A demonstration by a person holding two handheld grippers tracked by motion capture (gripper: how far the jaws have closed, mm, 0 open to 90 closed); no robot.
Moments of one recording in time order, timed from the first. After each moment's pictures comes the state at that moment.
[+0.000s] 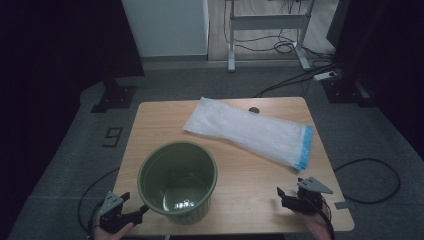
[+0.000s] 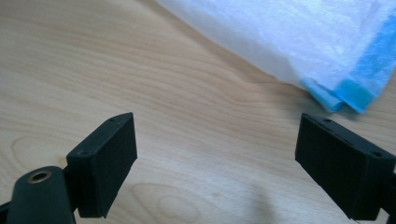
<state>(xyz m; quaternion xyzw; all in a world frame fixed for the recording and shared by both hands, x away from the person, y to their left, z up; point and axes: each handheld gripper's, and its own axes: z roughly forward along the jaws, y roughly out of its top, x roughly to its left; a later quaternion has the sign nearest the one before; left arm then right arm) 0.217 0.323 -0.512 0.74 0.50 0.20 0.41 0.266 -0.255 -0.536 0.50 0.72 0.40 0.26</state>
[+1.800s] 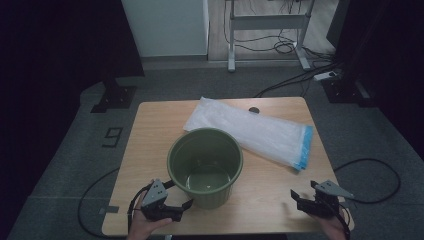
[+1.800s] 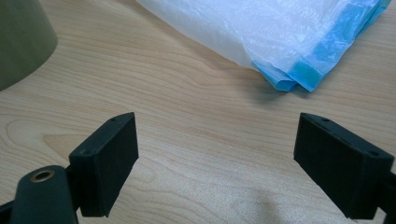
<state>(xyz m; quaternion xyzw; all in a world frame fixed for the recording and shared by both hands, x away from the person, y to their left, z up) 0.246 0.205 -0.472 0.81 0.31 0.16 0.47 0.253 -0.297 -0.536 0.50 0.71 0.42 0.25</state>
